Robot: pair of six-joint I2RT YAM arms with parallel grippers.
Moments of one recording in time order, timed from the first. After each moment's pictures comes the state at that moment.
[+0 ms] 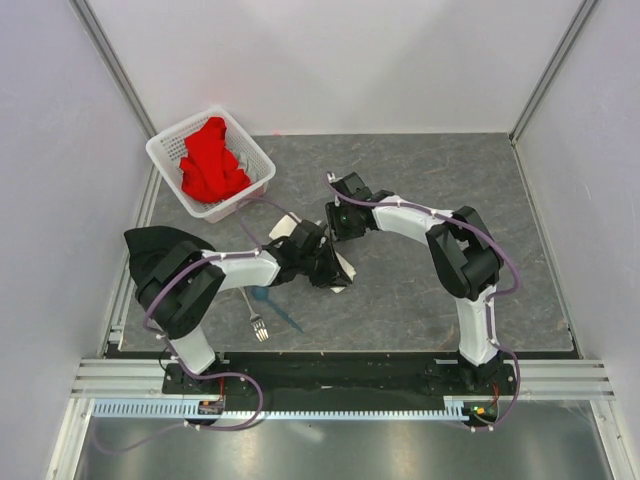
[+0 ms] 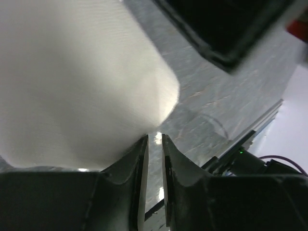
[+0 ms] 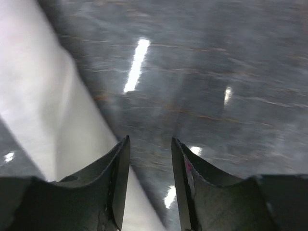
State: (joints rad) left arm -0.75 1.72 0.82 0.06 0.29 -1.01; right arm 0.63 2.06 1.45 -0.37 -0.07 0.36
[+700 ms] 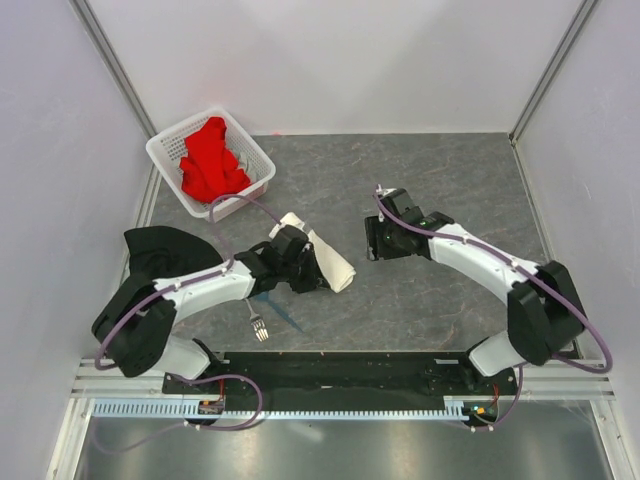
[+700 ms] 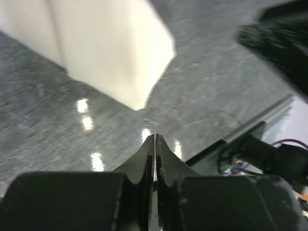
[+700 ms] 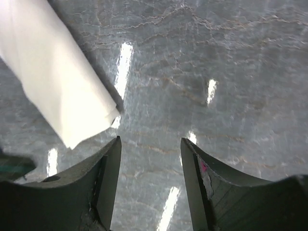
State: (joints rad) left arm -0.75 1.39 0.74 -0.15 0.18 -0.92; right arm 0.57 1.54 1.06 -0.51 0.02 0.38
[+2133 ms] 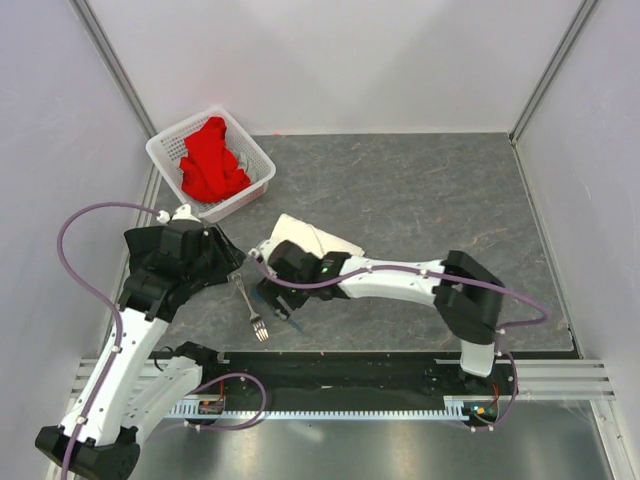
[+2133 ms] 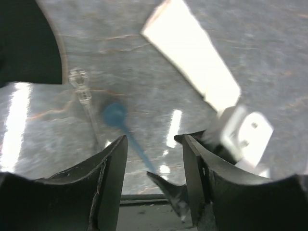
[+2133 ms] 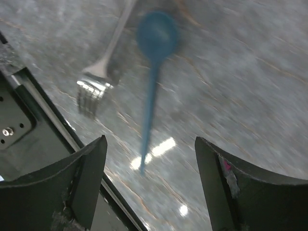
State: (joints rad) left arm -0.34 0.75 0.89 -0.84 -0.09 -0.75; right arm 1.13 1.83 1.32 -0.38 -0.01 0.27
